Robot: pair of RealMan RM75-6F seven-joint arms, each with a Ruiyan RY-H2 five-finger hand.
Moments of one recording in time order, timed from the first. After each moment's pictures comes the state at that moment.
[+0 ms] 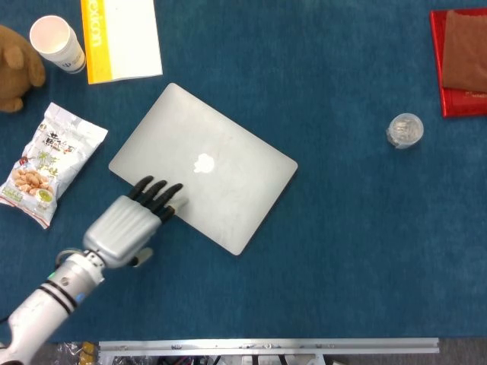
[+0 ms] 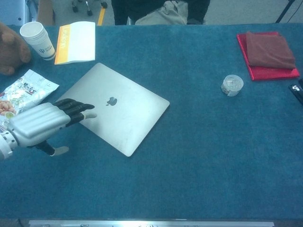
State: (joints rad) left arm -0.40 -1.31 0.05 -1.78 1.54 0.91 0.48; right arm 0.13 -1.03 0.15 -1.73 -1.42 1.47 -0.12
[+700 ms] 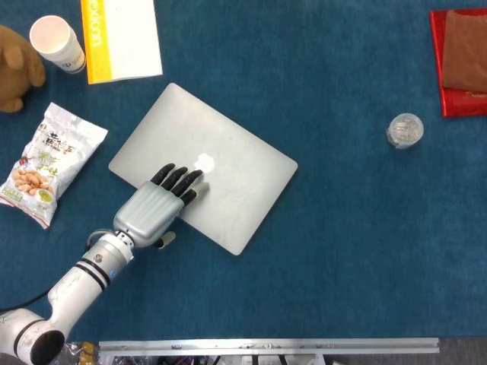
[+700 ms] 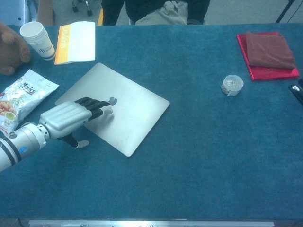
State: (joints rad) left arm -0.48 -1.49 0.01 -1.61 1.40 0.88 0.48; right arm 0.11 -1.00 0.15 -1.72 -1.41 1.49 -0.09
